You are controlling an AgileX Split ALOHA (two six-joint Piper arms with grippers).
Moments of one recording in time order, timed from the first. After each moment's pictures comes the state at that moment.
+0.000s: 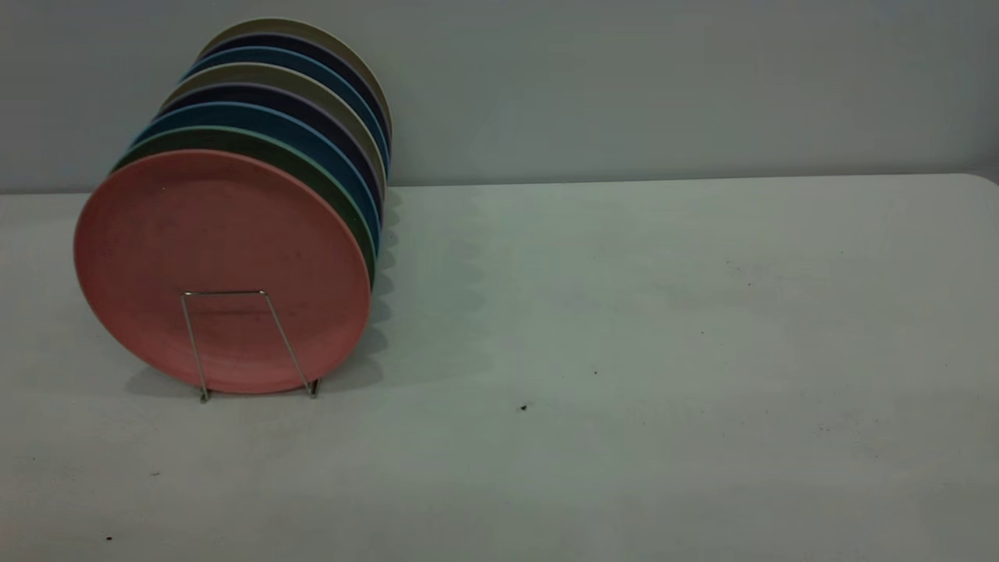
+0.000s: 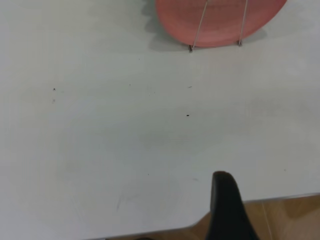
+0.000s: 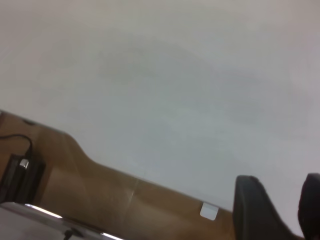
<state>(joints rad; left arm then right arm) 0.09 0.03 -0.49 -0.14 1.14 0.14 0.20 0.25 -0.48 0.12 1.14 -0.16</state>
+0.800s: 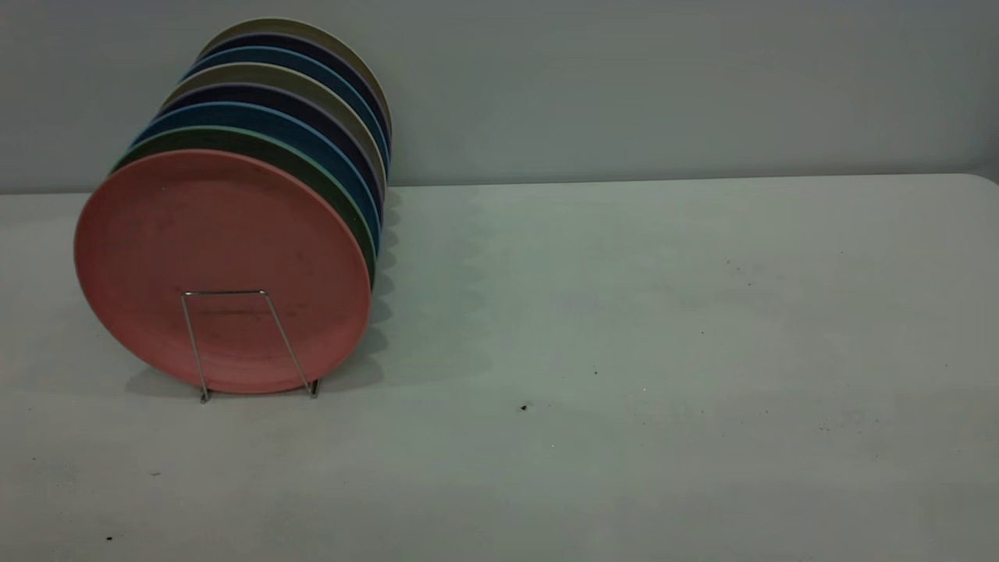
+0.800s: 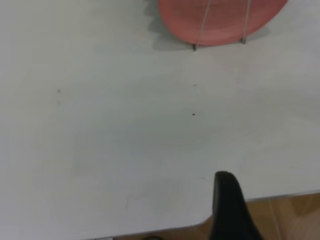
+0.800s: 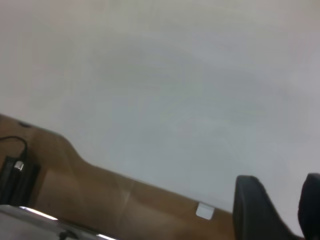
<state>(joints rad) 0.05 0.03 -0.49 -0.09 1.14 0.12 0.20 0.25 -0.47 0.10 1.13 -0.14</state>
